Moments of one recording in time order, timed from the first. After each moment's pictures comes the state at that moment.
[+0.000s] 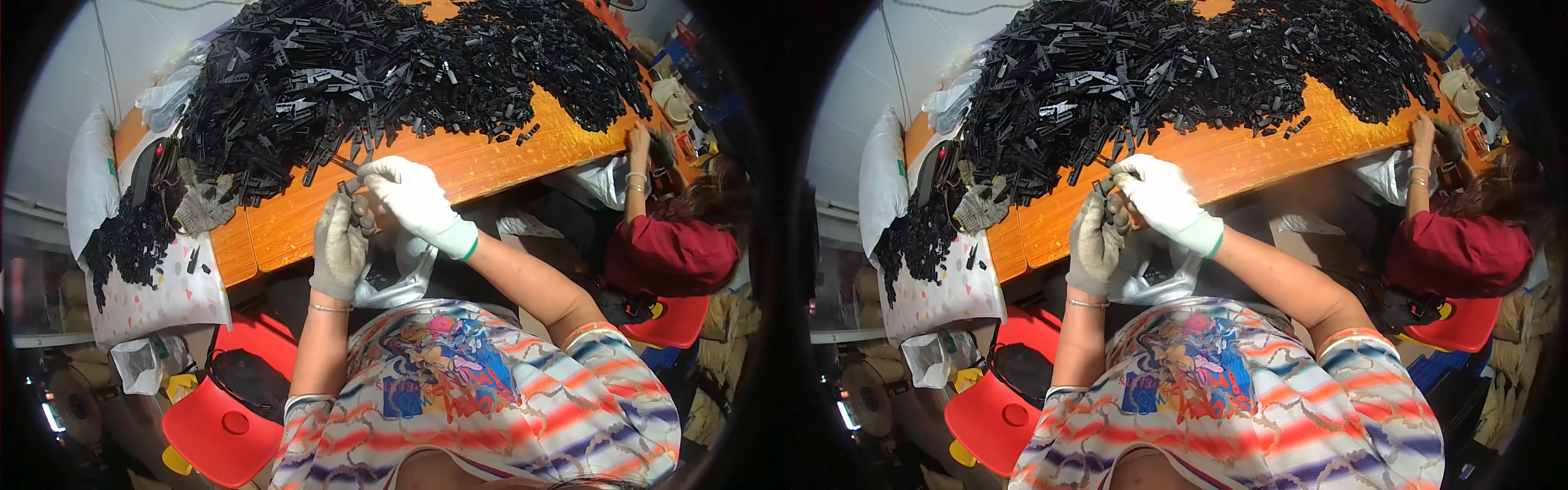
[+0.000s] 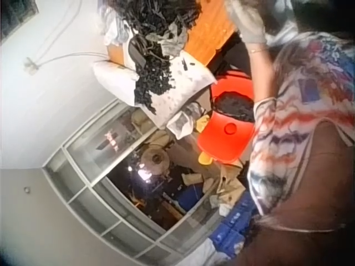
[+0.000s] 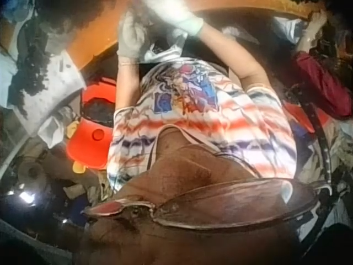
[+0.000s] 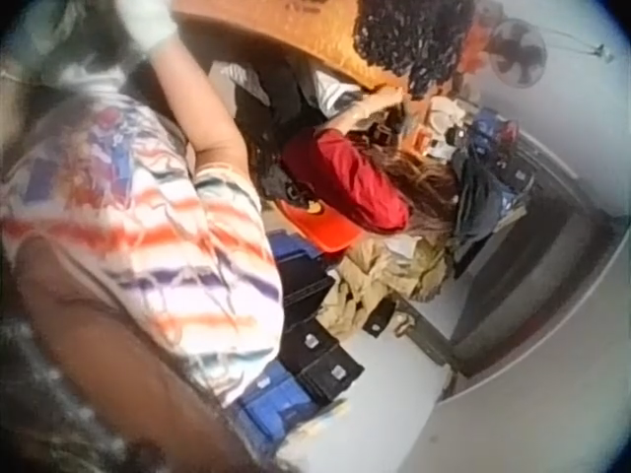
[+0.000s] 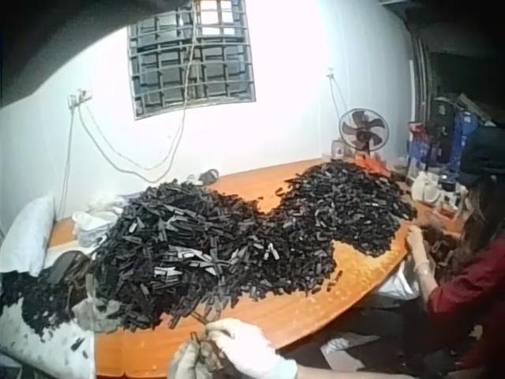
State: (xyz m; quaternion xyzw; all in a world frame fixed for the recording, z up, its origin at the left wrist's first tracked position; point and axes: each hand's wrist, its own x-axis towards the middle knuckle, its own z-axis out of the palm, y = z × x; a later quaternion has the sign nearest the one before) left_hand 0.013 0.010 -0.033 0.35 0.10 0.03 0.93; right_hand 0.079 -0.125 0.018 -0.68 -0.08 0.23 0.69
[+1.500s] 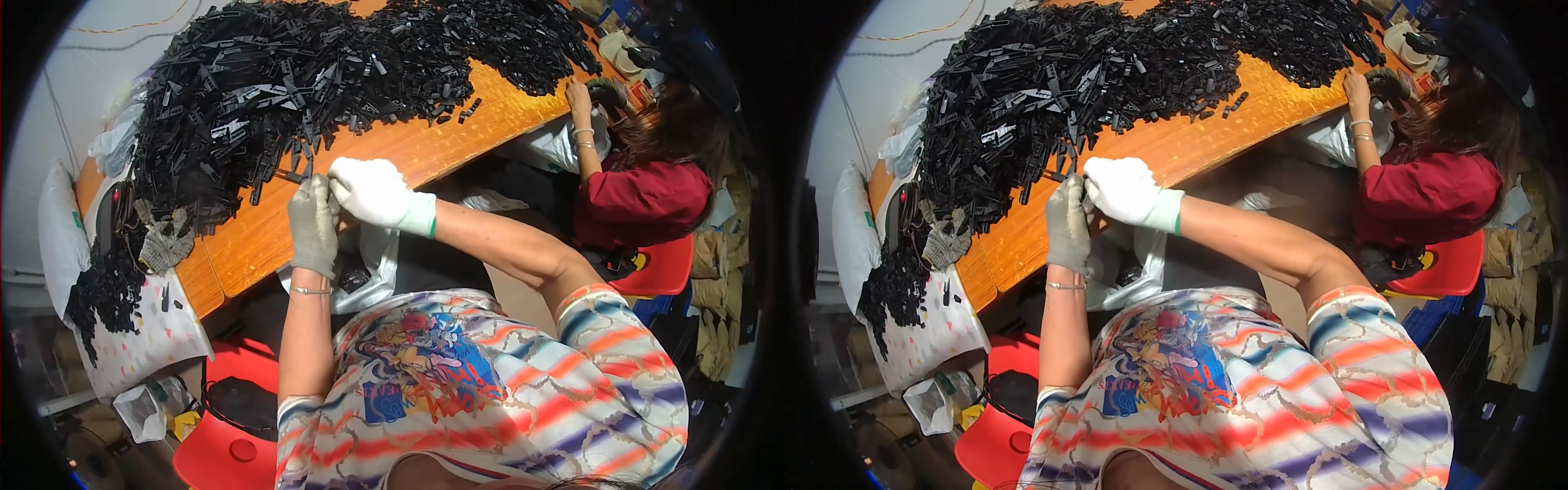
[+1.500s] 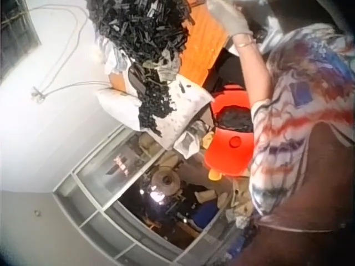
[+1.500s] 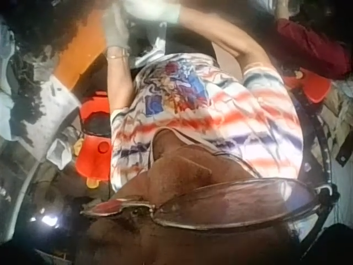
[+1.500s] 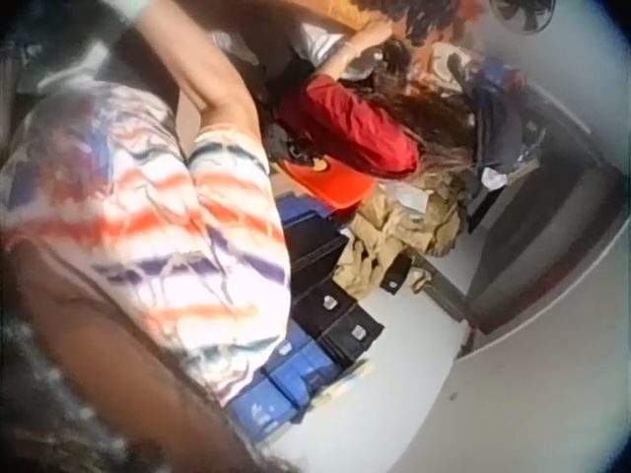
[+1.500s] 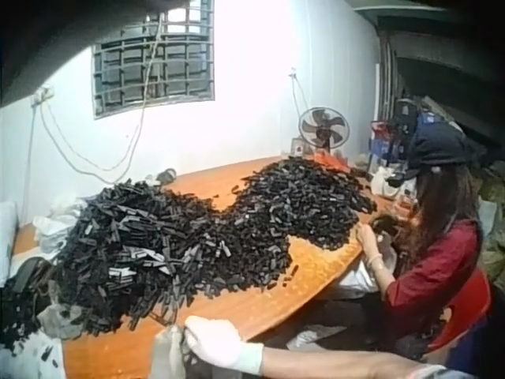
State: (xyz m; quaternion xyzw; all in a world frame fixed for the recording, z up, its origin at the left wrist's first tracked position) left_hand 0.056 -0.021 -0.019 0.63 0.17 0.00 0.76; right_hand 0.103 -0.149 -0.014 -0.89 -0.31 -0.05 0.33
